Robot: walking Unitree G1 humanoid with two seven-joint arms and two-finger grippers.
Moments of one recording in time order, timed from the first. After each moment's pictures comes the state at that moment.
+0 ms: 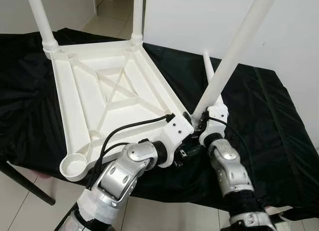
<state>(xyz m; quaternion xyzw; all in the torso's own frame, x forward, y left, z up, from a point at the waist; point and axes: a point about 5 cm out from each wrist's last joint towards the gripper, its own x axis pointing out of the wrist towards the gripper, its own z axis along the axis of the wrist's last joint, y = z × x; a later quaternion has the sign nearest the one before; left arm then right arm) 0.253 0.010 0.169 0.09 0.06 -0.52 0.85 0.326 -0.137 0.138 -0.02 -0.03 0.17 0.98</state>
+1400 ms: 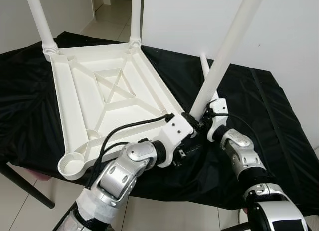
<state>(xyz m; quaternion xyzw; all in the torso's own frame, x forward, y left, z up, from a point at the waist) 0.252 0.011 0.169 0.09 0.06 -0.52 0.84 0.348 -0.157 0.128 -0.04 -0.01 0.28 0.96</state>
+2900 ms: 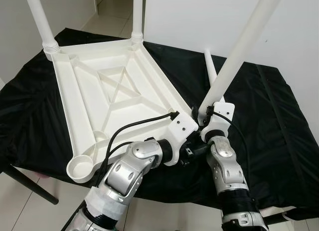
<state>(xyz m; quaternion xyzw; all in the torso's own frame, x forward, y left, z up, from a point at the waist) 0.258 -0.004 0.174 0.05 0.03 -0.53 0.85 0.317 -0.146 0.144 0.03 -0.05 -0.02 1.00</state>
